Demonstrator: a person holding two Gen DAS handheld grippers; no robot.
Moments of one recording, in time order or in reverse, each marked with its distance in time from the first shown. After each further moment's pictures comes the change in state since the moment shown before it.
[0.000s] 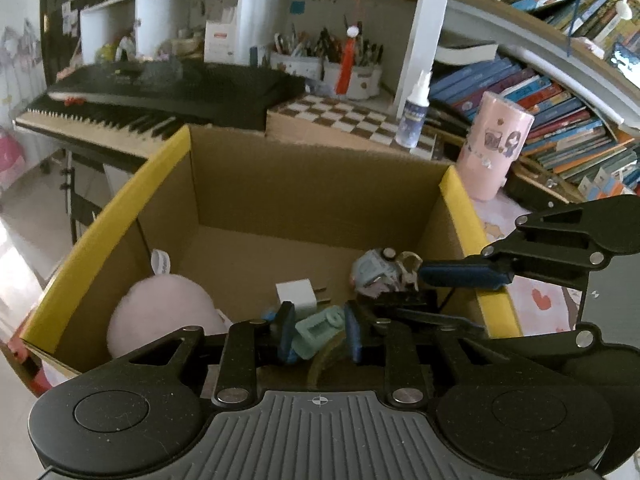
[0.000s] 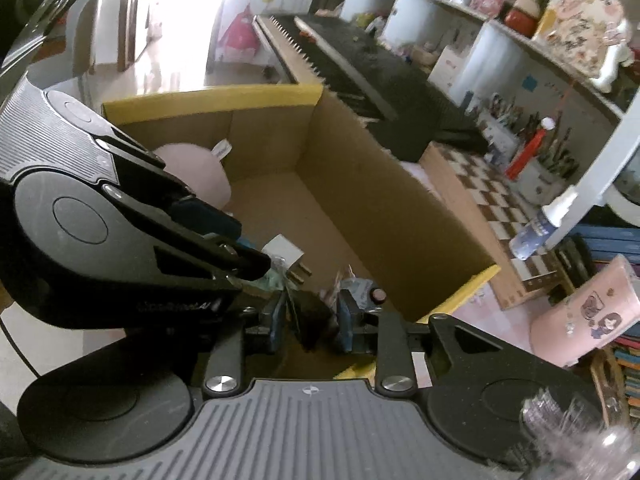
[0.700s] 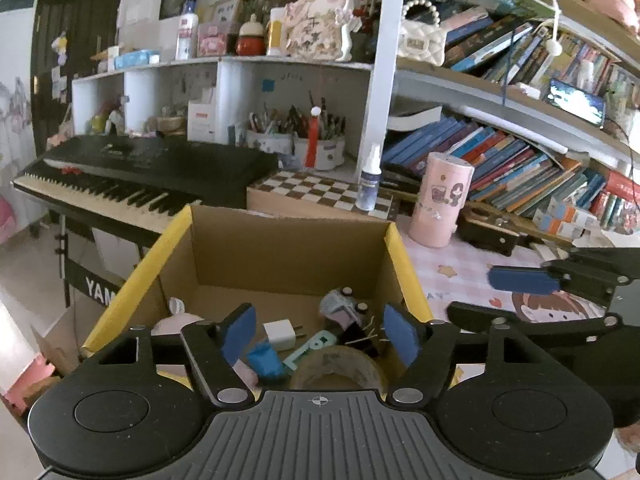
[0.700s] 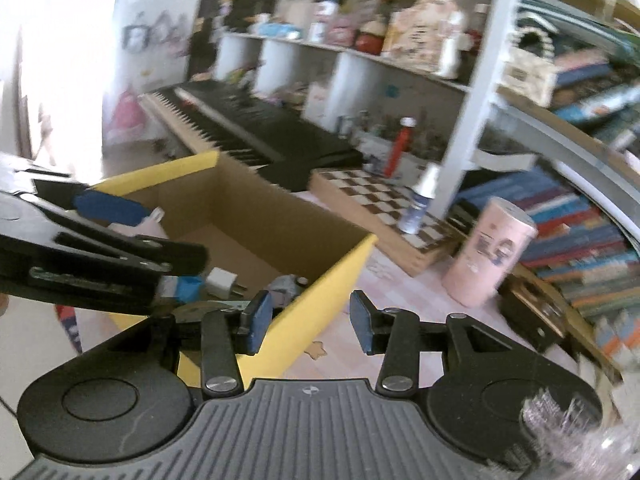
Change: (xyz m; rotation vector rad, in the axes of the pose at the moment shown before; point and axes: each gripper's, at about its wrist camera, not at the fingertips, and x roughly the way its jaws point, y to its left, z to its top) left arm -0.074 -0.010 -0.019 0.075 -0.216 -0.059; right arm -0.088 0.014 -0.035 0.317 -0.157 -0.297
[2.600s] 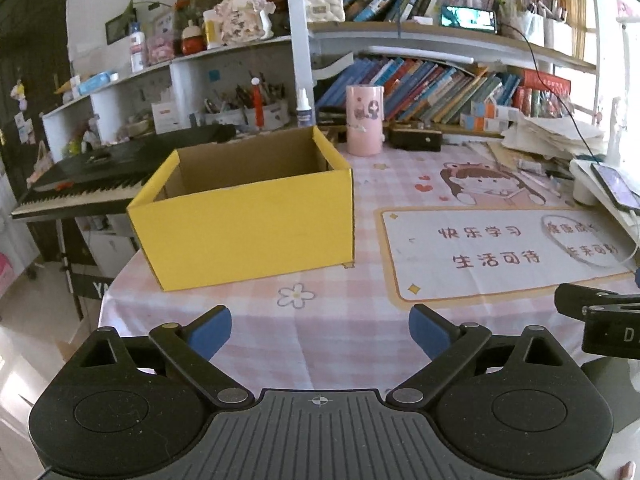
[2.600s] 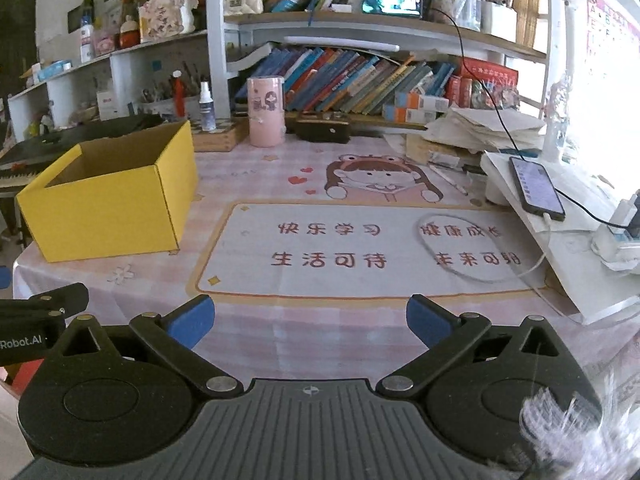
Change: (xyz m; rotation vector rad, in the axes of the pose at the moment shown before) left arm -0.127 -0.022 -0.119 0.242 0.069 -0.058; right arm -0.191 0.091 -0.149 0.597 0.120 -0.514
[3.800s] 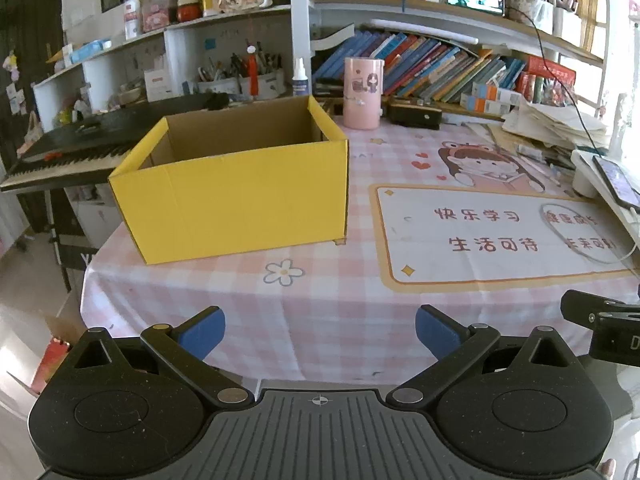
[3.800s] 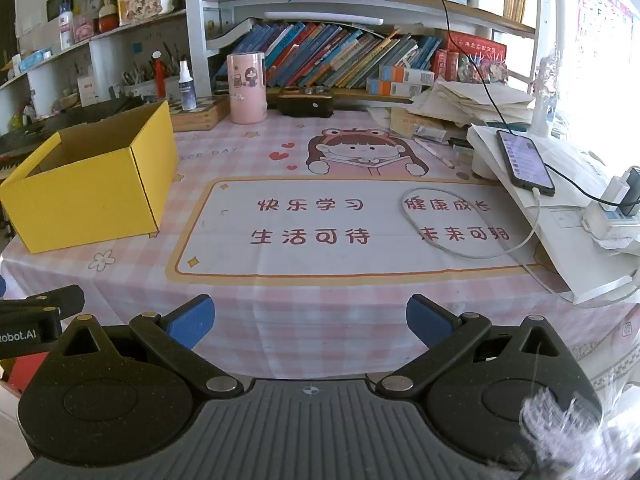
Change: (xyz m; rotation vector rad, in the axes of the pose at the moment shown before) left arm 0.016 0.000 0.000 -0.037 0.089 -0.032; right arm 0.010 -0.010 0.001 0.017 0.072 -0.029
